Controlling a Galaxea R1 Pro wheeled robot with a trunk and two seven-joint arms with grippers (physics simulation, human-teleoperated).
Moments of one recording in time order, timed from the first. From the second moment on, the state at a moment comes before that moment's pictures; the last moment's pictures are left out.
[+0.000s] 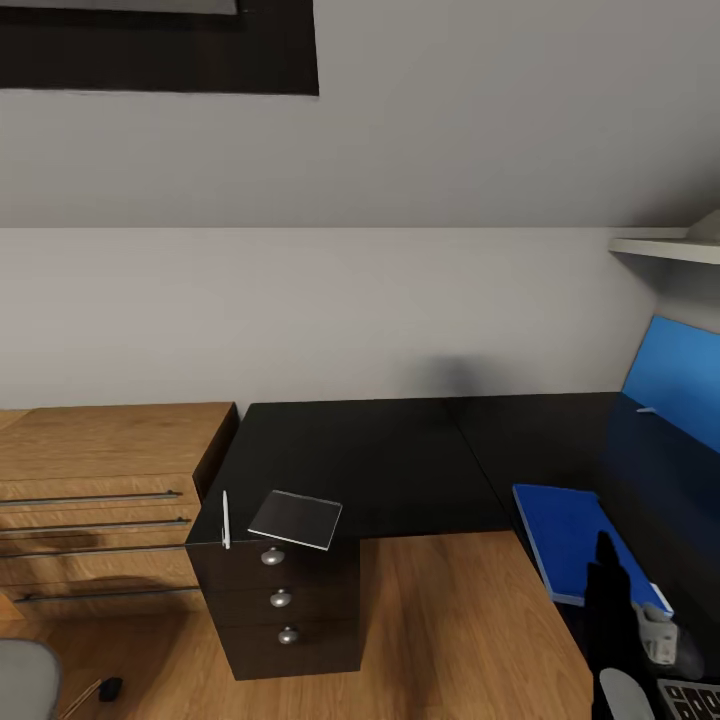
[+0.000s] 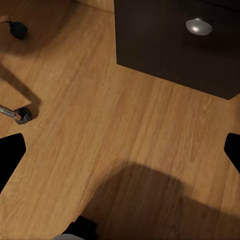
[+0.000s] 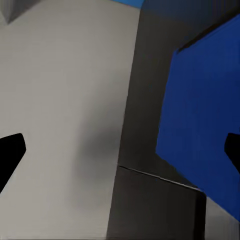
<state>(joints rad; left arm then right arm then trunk) 0.07 -0.07 -0.15 -0.74 0.34 -0.19 0.38 -0.08 0.10 -0.36 -1.39 -1.28 -0.25 0.09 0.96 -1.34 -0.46</state>
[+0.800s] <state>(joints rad) 0.07 -0.07 -0.15 -0.74 0.35 -0.19 0.38 -0.08 0.10 -0.15 -1.40 -0.85 -0.18 0.08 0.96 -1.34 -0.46</state>
